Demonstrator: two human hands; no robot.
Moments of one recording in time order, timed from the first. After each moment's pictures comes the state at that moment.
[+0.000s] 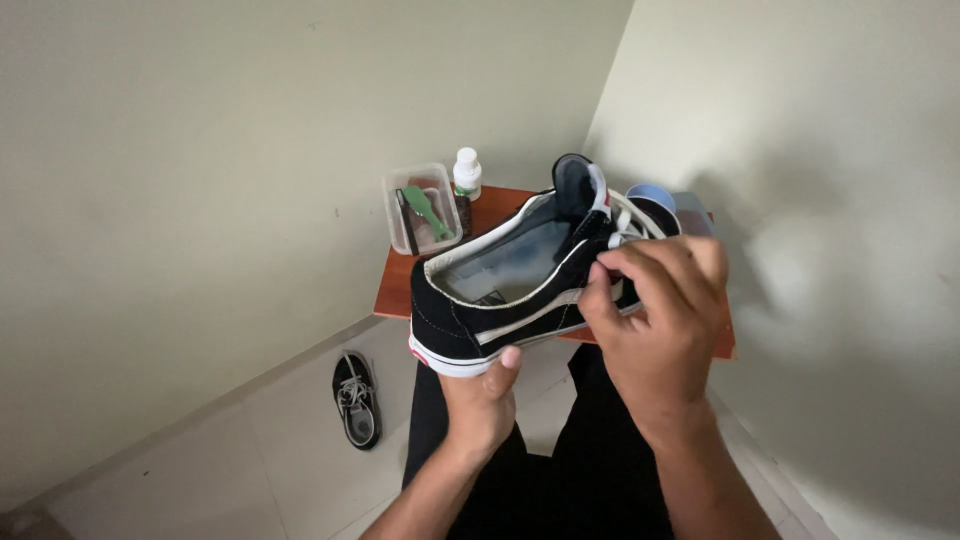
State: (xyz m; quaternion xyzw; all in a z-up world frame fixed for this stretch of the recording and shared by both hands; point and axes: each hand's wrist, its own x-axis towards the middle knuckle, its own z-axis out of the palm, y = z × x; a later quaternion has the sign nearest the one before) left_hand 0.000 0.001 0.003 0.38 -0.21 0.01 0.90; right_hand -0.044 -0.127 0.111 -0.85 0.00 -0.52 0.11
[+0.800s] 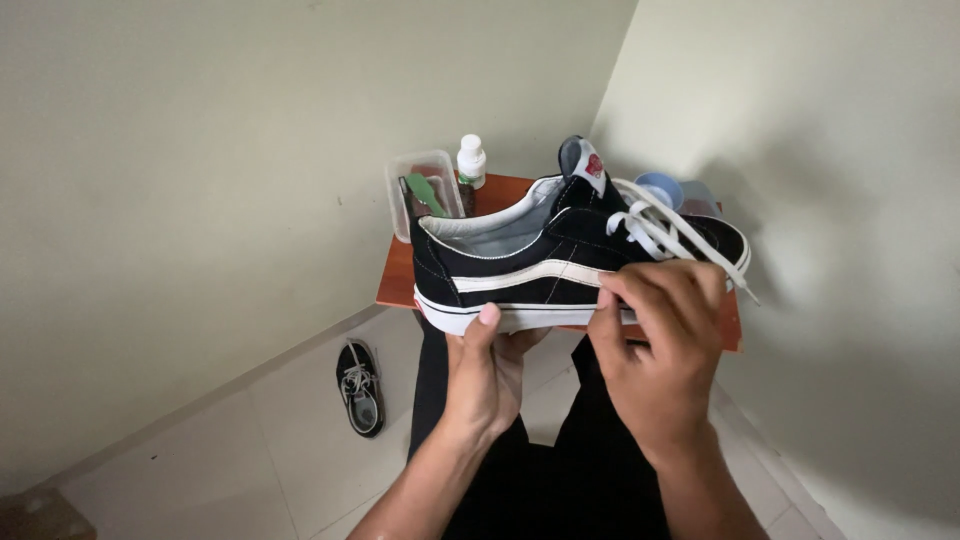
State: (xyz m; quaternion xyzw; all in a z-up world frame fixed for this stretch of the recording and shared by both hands) left_hand 0.006 0.004 0.025 0.31 -0.03 -0.18 0.93; right_hand -0.064 -0.118 0.096 -0.86 -0.01 -0.48 0.15
